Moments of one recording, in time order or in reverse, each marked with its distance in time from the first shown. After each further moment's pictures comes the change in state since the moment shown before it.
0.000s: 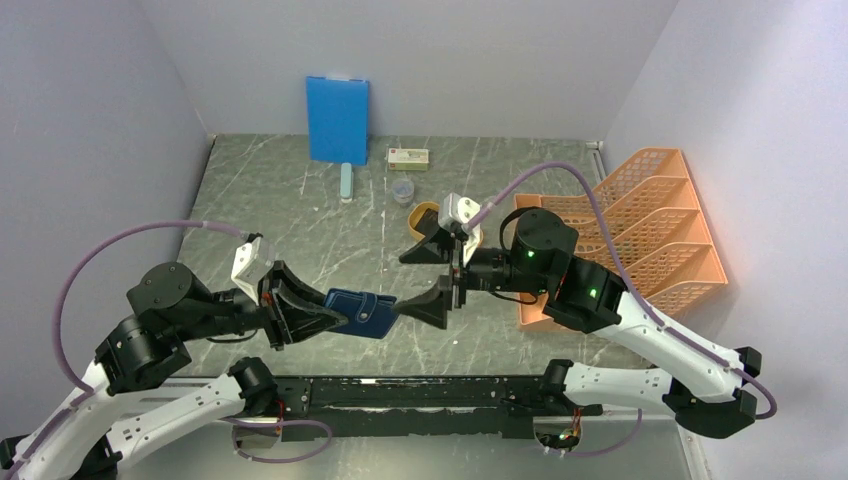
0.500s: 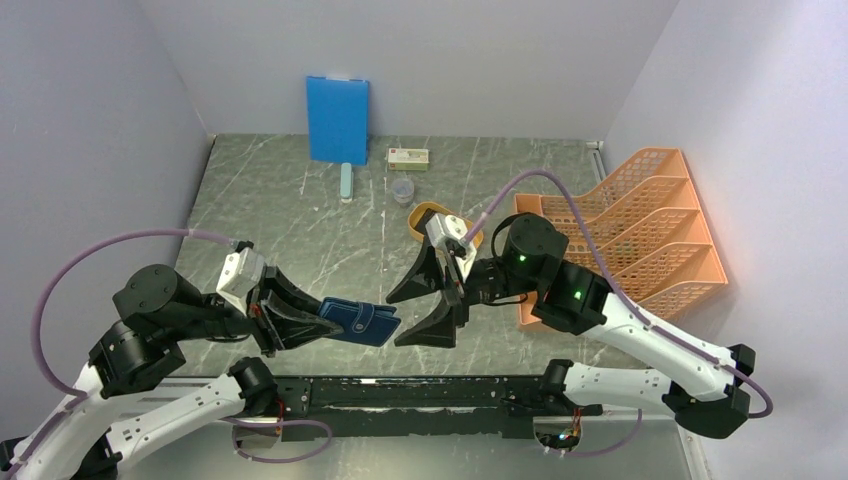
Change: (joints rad) left arm 0.000 -0.008 0.024 0.032 0.128 0.085; right arm -0.009 -0.003 -0.077 0.145 -0.385 0.119
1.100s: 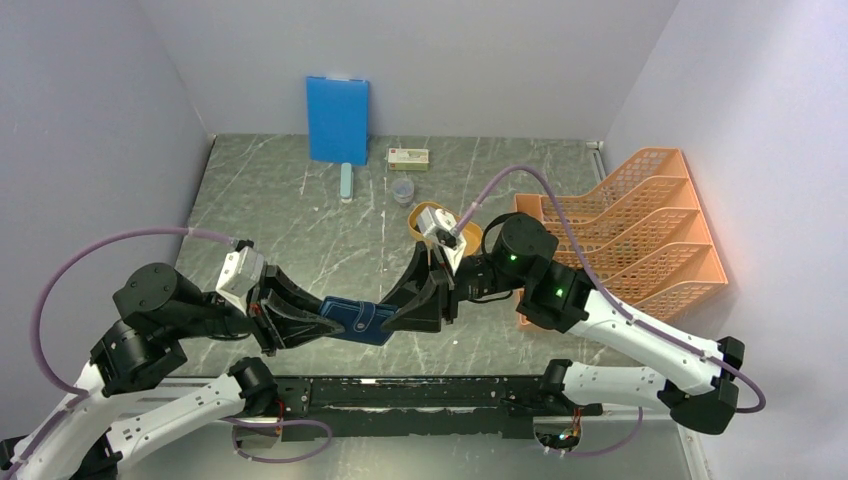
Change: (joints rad) left arm 0.000 0.009 0.003 0.024 0.017 -0.002; right arm -0.002 0.042 -0.061 0.185 -0.015 0.125
